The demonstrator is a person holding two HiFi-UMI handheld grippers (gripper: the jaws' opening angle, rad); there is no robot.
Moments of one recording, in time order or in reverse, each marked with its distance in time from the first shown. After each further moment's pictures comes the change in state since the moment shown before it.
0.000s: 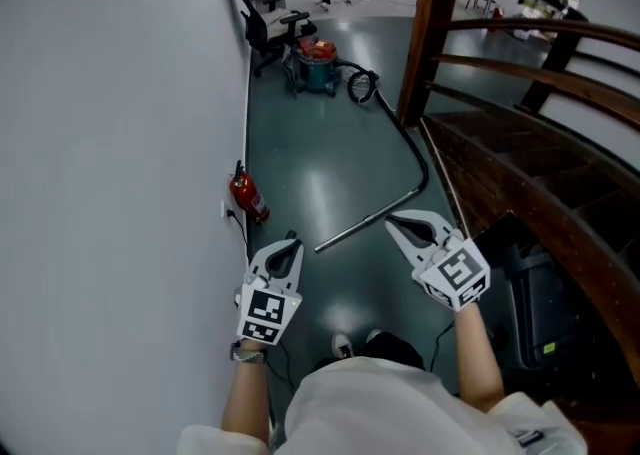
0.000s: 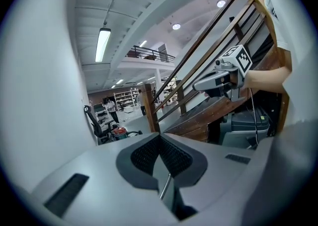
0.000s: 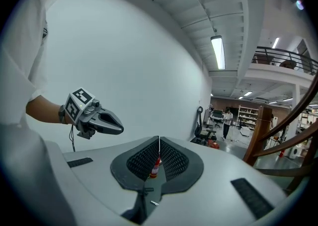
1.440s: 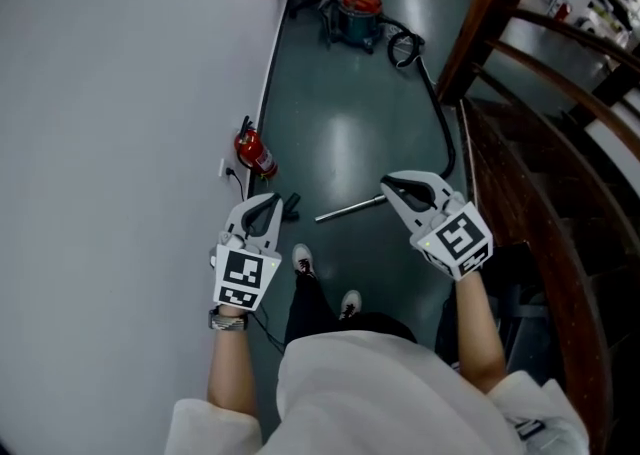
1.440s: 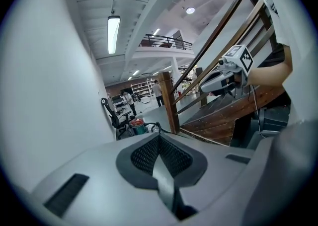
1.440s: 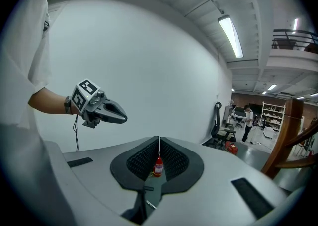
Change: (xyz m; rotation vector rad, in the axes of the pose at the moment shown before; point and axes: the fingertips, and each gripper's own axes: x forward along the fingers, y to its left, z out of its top) left arm 0.119 0.083 0.010 -0.040 0.132 0.218; right arm 0.112 -0.134 -0.035 -0.037 0.015 0.258
